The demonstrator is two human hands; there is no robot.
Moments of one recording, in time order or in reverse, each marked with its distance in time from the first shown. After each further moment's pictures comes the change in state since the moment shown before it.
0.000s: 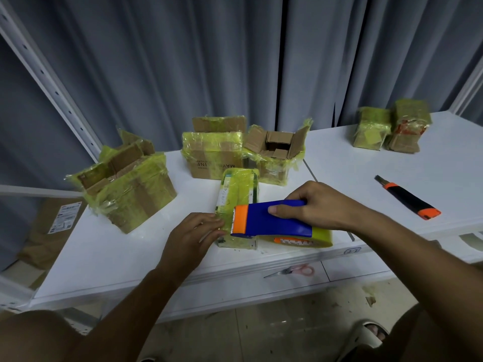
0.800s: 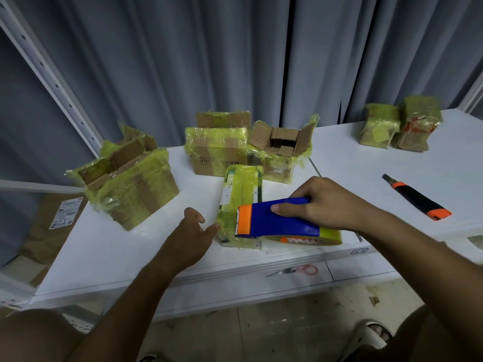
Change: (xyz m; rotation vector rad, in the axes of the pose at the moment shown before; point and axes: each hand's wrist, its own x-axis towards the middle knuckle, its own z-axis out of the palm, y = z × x) left_hand 0.022 0.019 -0.021 -0.245 -0.267 -0.848; right_hand 0.006 -0.005 0.003 -0.032 0.037 0.002
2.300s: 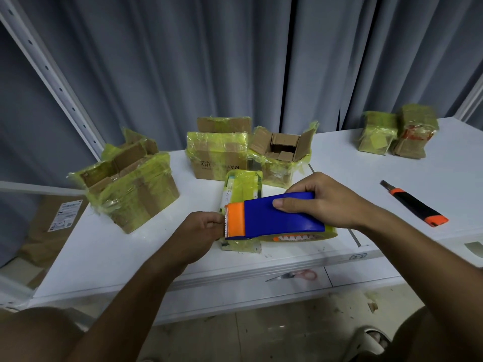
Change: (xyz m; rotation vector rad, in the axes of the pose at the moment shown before) left_hand -0.024 0.056 -0.027 -0.383 -0.257 0.046; right_hand -0.009 -0.015 -0.011 0.278 -0.002 -0.143
